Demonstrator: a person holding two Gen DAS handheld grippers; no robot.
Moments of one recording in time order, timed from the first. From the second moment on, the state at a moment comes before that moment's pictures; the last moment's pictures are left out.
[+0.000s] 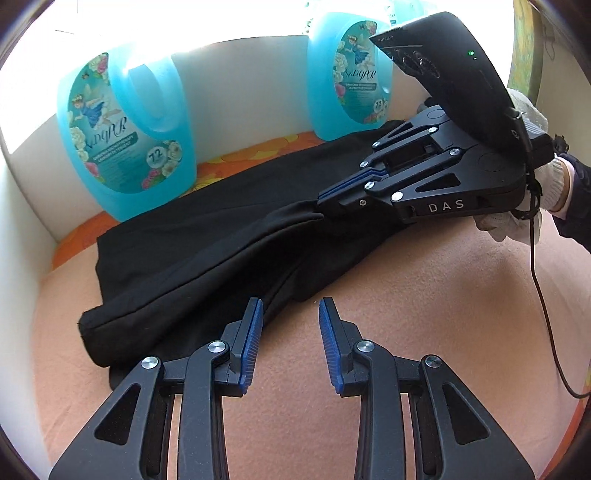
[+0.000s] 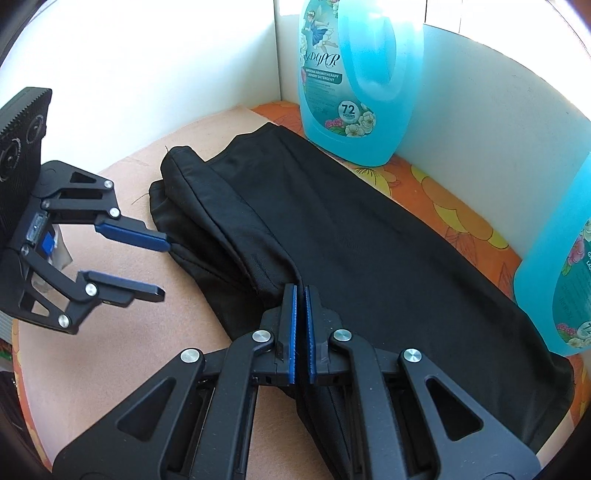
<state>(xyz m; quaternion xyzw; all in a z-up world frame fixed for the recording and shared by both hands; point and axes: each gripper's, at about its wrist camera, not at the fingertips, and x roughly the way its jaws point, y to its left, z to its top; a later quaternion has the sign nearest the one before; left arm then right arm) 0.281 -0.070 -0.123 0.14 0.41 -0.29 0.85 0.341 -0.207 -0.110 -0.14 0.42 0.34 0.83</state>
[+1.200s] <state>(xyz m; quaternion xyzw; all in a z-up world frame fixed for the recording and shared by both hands) 0.259 -0.118 -0.146 0.16 0.41 -0.41 0.80 0.305 -0.442 -0.059 0.08 0.42 0.11 0.90</state>
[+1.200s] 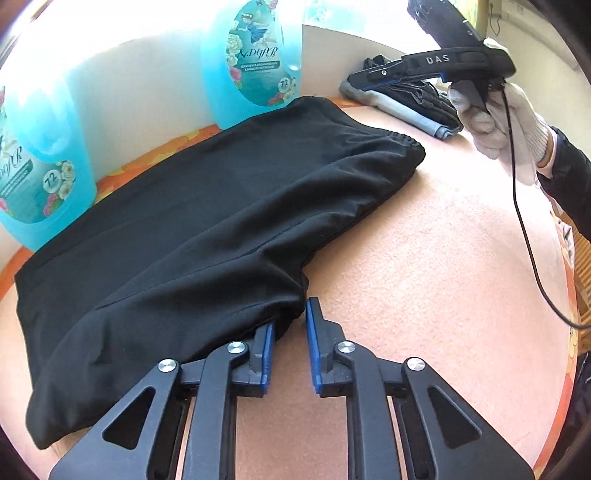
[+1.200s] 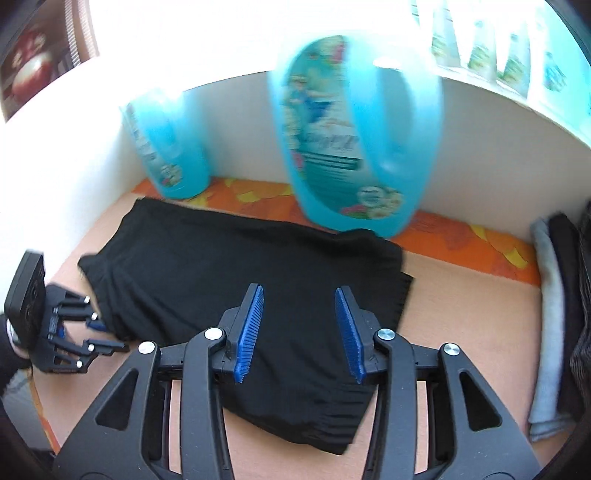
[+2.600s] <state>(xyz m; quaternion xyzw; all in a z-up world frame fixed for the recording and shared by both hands) 0.252 -0.053 -0.097 0.13 0.38 -0.33 0.86 0.364 -0.483 -0.093 0.17 0.40 0.07 0.90</state>
